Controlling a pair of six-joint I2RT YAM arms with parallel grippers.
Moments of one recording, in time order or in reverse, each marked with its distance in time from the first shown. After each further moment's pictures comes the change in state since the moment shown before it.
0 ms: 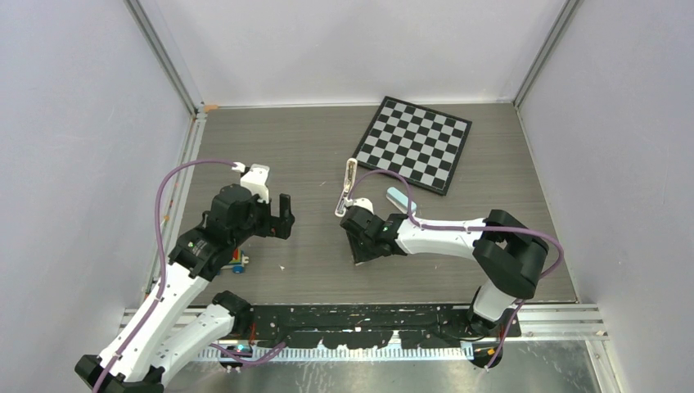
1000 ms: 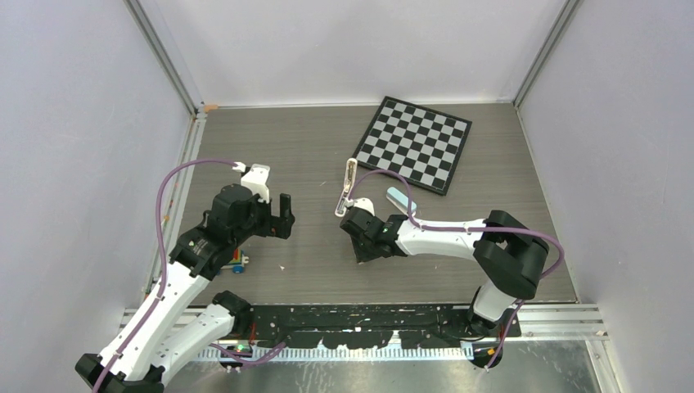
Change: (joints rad) left arm 0.000 0.007 0.000 0.000 -0.003 0.000; right arm 0.000 -0.004 -0.005 -0.003 0.044 0.000
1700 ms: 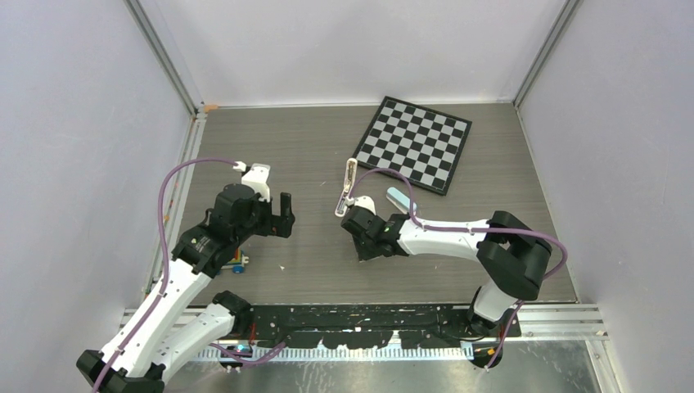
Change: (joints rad) left arm 0.000 0.020 0.000 -0.002 -0.013 -0.023; right arm 0.000 -0.012 0.001 -0.007 0.023 -0.020
